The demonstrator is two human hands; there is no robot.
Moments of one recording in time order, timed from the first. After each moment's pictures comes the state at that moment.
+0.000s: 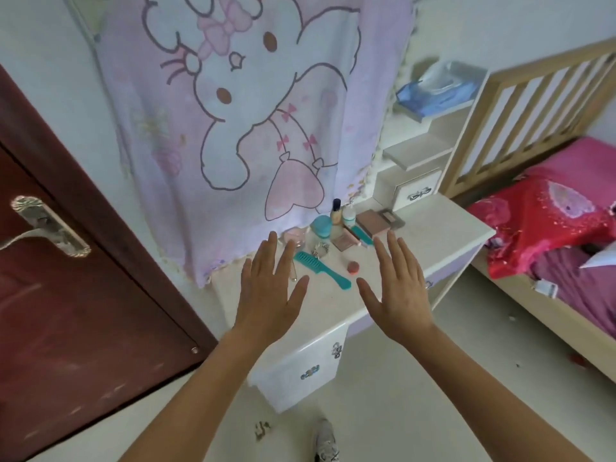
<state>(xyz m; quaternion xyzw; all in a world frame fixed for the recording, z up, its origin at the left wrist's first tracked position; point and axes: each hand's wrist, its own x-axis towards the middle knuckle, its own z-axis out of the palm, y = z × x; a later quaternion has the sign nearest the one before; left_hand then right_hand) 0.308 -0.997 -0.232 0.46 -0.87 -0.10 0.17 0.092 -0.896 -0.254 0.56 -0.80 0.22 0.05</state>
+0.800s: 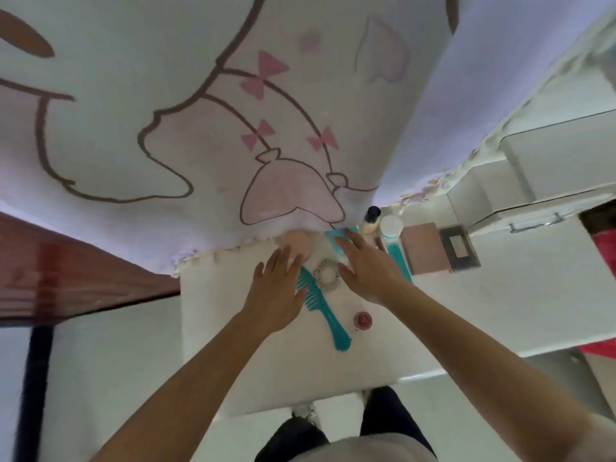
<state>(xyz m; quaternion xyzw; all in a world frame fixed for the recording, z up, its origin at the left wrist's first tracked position) 0.145 -1.231 -0.376 0.55 -0.81 -0.16 -0.13 -0.073 -1.240 -0.388 0.74 -0.63 0.04 -0.25</state>
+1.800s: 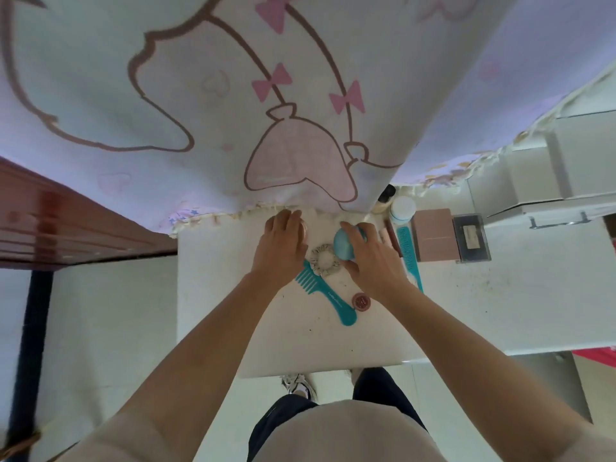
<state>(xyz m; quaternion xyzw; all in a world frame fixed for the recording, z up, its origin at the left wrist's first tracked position) 0.134 -1.247 -0.406 0.64 -0.73 -0.23 0.06 -0.068 -1.219 -0.415 0.74 -0.64 0.00 -0.22</state>
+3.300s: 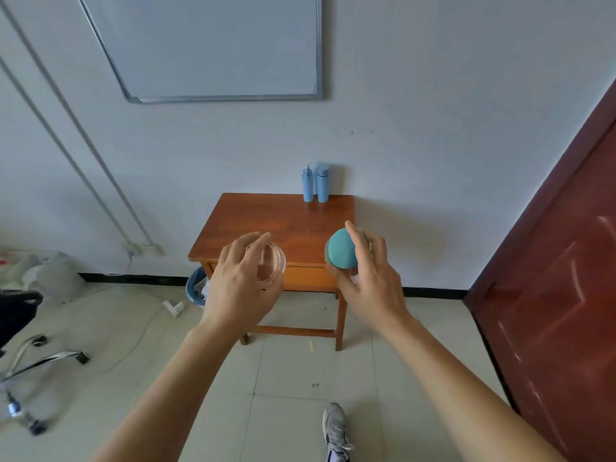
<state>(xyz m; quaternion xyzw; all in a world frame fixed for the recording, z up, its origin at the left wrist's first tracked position) 0.637 -0.426 -0.173 0.94 -0.04 0.27 0.22 0.686 -0.656 -0.201 0.90 0.20 0.23 -0.33</state>
